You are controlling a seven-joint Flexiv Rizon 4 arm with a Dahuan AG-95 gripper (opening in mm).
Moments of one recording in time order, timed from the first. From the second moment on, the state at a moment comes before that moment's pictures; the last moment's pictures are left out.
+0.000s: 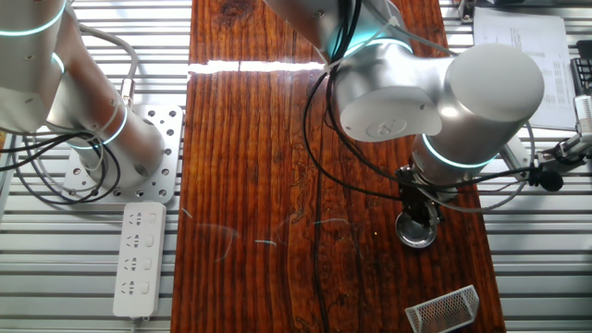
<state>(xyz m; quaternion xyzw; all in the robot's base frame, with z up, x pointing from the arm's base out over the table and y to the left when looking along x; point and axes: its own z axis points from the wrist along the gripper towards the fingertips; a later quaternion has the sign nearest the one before) 0.578 -0.125 0.014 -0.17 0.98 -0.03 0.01</state>
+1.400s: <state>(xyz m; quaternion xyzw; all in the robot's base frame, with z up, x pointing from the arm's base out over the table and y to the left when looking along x) 0.568 -0.100 0.015 -0.17 0.99 -0.03 0.01</state>
